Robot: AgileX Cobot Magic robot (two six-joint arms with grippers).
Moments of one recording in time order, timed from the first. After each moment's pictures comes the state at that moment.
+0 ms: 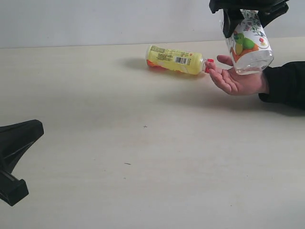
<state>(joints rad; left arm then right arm) -0.82 0.80 -0.08 -0.45 -0.40 0.25 0.27 1.90 -1.77 -0.06 1.23 0.09</state>
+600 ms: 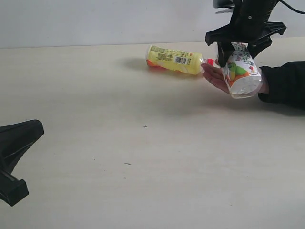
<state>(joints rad) -0.82 0.80 -0.08 -0.45 -0.40 0.25 0.21 2.11 -1.82 -0.01 1.22 0.04</state>
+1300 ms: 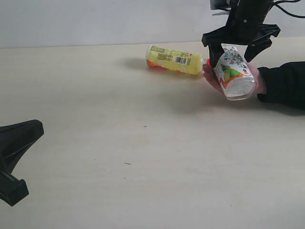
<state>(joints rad) -0.82 0.80 -0.08 -0.45 -0.40 0.25 0.21 2.14 -1.83 0.00 1.16 0.04</state>
